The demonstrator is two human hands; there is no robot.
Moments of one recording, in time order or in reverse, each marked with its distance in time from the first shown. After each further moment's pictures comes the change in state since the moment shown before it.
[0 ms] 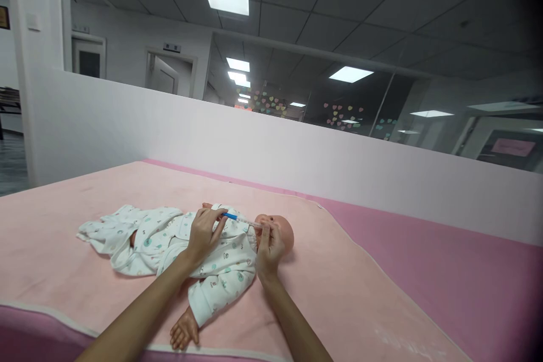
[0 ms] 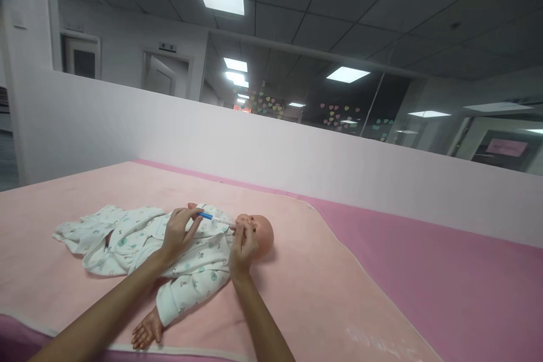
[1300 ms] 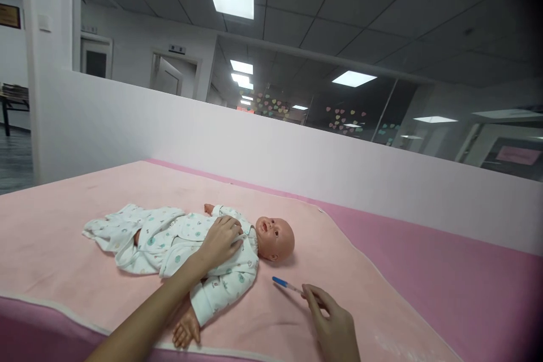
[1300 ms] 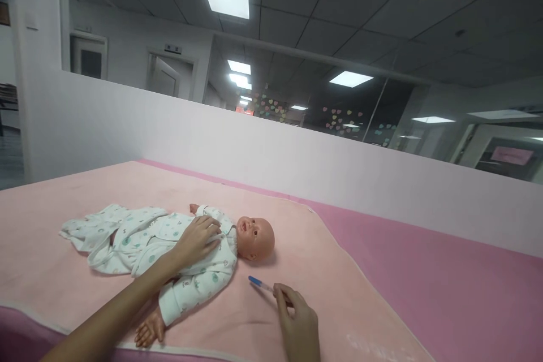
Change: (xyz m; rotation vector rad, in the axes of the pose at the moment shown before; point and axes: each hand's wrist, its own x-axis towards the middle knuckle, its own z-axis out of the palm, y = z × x) left_hand 0.005 0.026 0.005 0.056 -0.479 0.113; right_hand -0.021 -0.023 -0.154 -0.482 -0.350 0.235
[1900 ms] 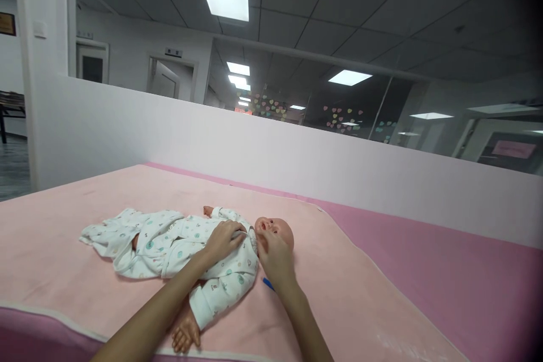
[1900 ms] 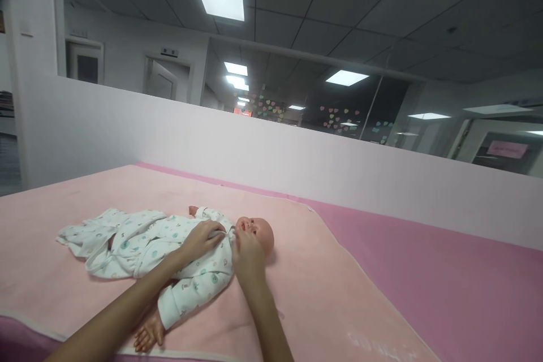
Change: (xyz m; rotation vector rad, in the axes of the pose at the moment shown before) left_hand 0.011 -0.011 0.021 -0.222 -0.057 -0.140; right_hand 0.068 -0.057 0.089 -0.232 -0.012 -0.516
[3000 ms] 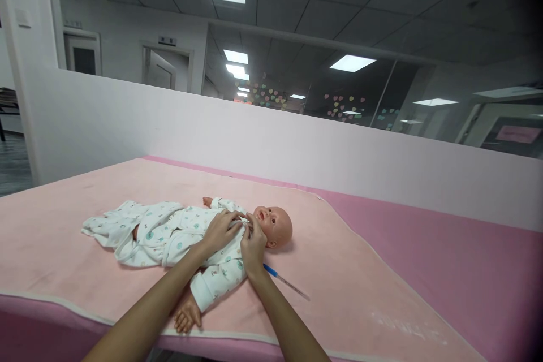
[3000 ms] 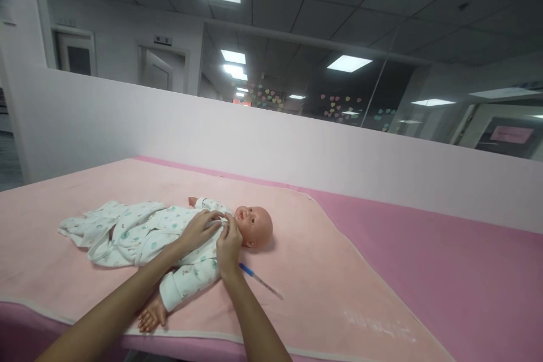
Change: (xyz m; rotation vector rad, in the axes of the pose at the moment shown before) left_hand -0.006 -0.005 -0.001 -0.107 -0.005 -0.094; right_hand -0.007 -0.008 0.077 0.411 0.275 0.273
